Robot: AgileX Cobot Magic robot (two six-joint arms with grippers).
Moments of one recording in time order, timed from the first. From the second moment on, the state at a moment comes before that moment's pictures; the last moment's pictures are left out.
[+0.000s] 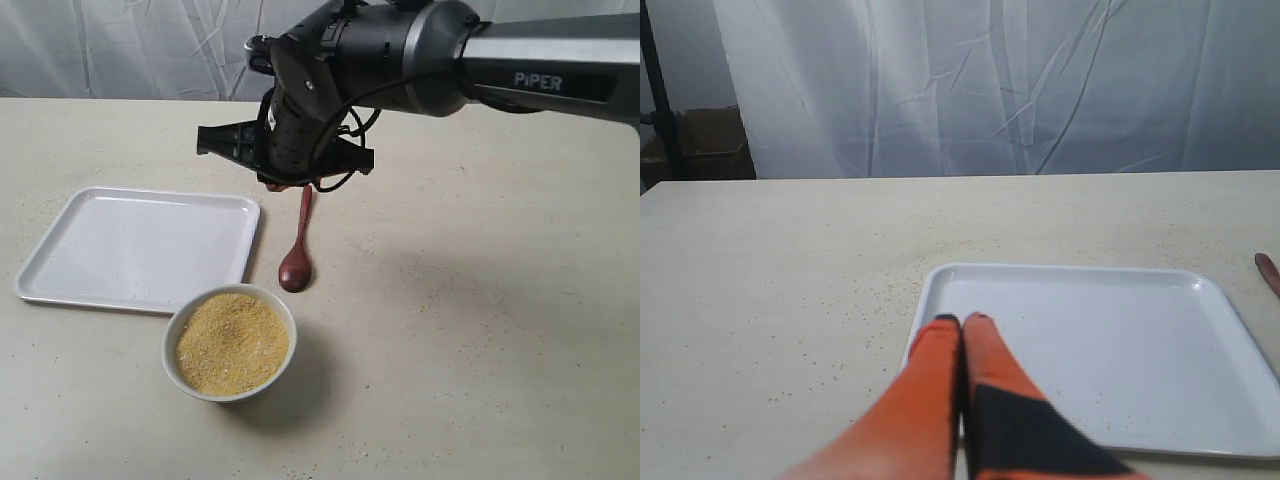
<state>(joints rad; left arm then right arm) -0.05 0.01 0.00 0.00 0.23 0.01 0.77 2.04 -1.61 -0.17 0.71 0.78</state>
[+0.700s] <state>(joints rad) -0.05 0.01 0.00 0.00 0.23 0.01 0.77 2.30 -1.61 -0.46 0.64 1.02</state>
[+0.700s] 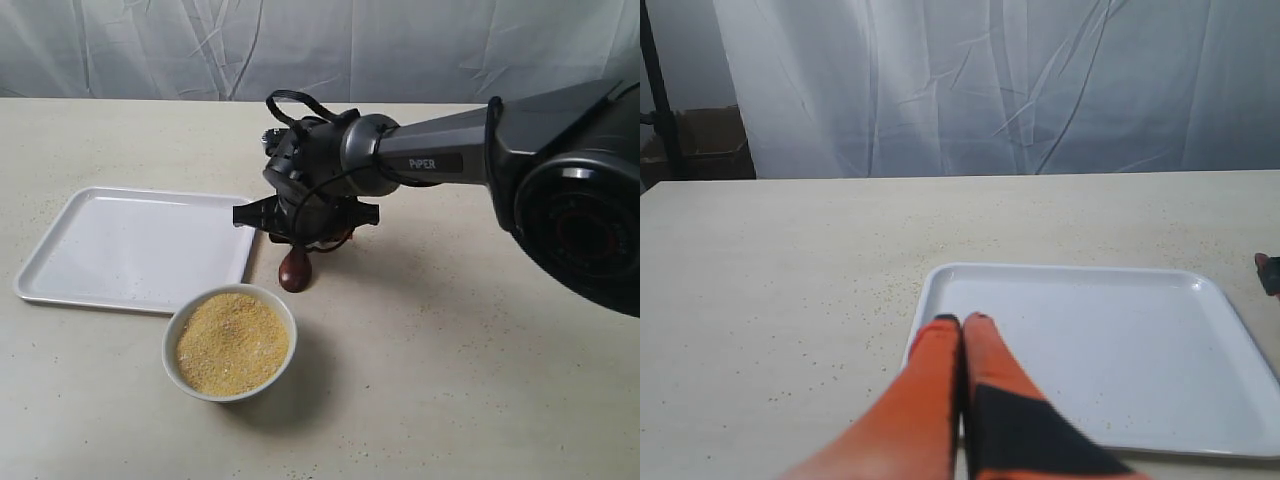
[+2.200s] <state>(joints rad) -0.05 0.01 0.00 0.00 0.23 0.01 0.93 2.02 -1.39 0.23 0.48 0.29</state>
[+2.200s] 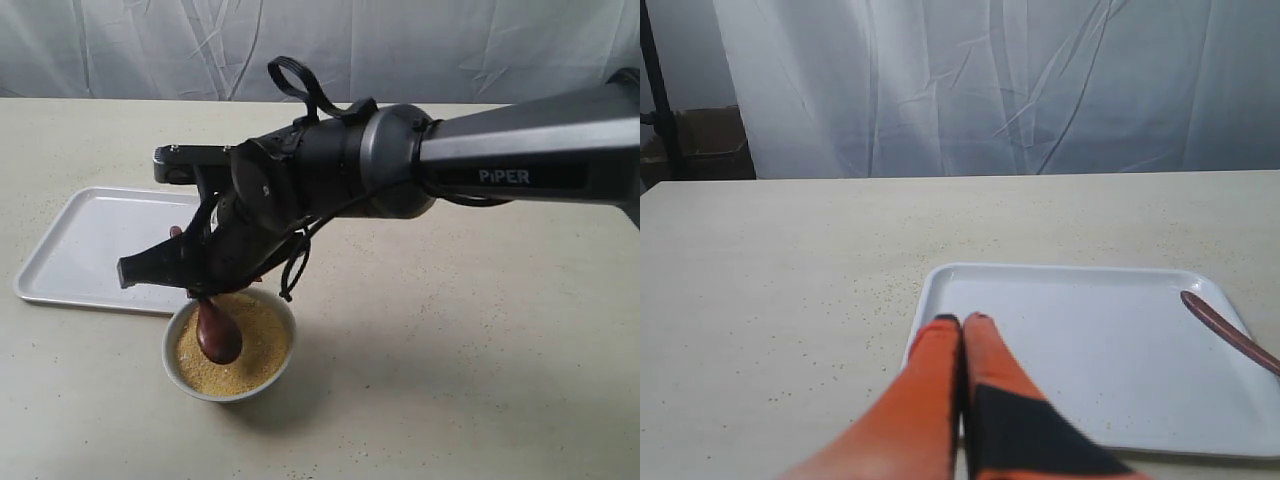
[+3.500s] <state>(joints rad) -0.05 0.01 0.00 0.00 0.23 0.01 1.02 2.19 -1.83 -0.29 0.80 0.43</state>
